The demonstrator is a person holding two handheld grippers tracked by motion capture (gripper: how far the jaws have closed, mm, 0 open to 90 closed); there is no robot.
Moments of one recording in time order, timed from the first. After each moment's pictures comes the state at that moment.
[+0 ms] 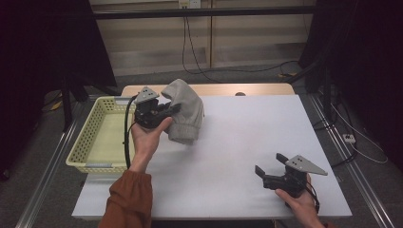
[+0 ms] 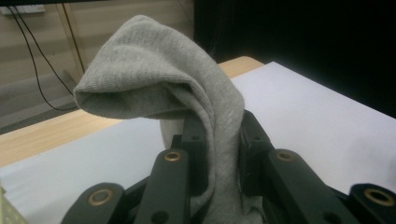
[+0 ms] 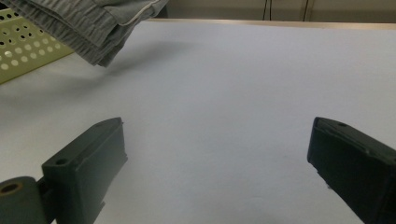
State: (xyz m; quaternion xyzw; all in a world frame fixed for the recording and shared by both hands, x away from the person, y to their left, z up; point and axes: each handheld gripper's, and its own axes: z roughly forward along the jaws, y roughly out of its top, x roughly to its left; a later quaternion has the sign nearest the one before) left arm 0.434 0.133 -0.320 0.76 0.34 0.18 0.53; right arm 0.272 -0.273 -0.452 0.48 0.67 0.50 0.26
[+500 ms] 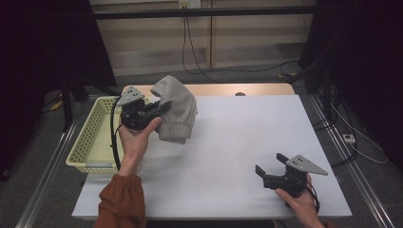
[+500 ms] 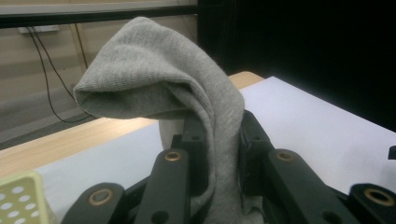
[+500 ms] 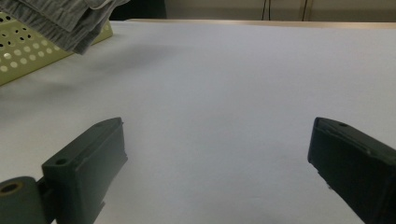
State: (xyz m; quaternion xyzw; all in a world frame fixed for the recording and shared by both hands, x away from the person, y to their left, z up) left arm 0.418 0.162 -0.305 0.74 0.34 0.19 0.55; right arm 0.272 -0.273 -0.452 0.48 0.67 0.50 0.26
